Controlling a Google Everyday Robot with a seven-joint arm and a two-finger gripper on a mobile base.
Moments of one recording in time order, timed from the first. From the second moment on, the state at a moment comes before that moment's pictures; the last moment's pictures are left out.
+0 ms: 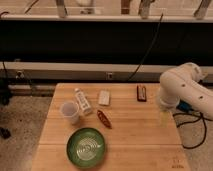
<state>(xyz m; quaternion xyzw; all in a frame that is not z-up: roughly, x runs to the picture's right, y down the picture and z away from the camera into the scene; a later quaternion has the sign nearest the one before) 0.242 0.116 0.680 -0.28 0.01 -0.01 0.96</state>
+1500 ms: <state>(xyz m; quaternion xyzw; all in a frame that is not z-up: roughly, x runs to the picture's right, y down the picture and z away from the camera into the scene) 0.167 0.145 0.685 -0.26 -0.04 -0.13 0.96</state>
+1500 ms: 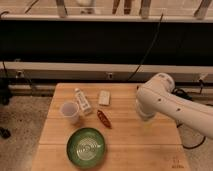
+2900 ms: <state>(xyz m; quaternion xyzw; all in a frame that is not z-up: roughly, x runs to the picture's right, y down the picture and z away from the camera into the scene) 0.089 0.172 0.695 -0.25 -0.10 -0.29 0.92</state>
